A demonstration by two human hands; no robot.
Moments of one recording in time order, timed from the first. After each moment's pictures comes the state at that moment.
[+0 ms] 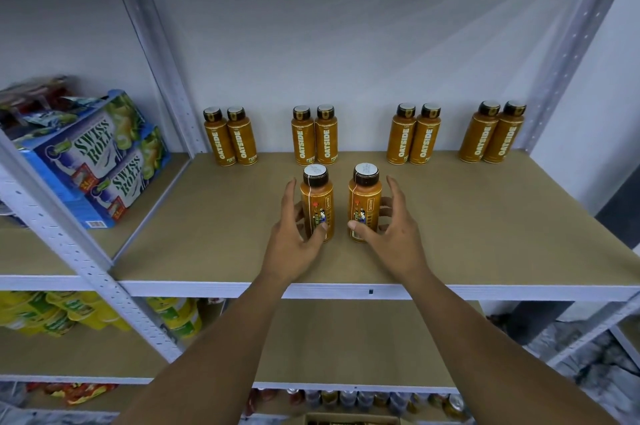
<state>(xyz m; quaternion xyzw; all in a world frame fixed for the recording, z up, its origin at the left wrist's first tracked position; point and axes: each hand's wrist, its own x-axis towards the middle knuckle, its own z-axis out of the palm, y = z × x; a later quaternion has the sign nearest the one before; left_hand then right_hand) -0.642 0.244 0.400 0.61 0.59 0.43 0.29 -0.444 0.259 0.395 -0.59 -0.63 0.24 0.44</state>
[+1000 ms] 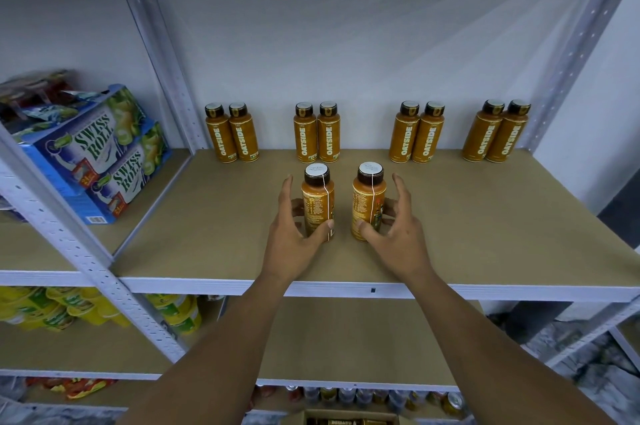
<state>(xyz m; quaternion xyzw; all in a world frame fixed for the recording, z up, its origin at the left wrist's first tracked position) -0.643 0.243 0.401 0.59 0.61 0.46 0.26 -0.445 0.257 0.392 -0.60 -0.63 0.24 0.43</state>
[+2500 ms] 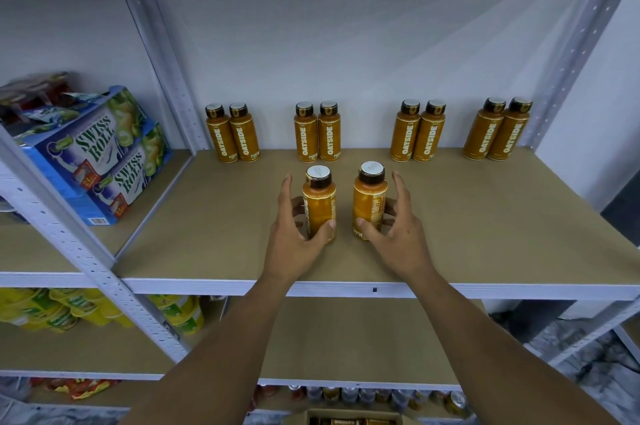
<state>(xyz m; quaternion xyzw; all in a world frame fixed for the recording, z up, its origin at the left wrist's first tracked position) -0.643 0.242 0.399 0.59 0.61 0.46 0.26 -0.445 0.257 0.394 -0.59 -0.63 0.25 0.43</state>
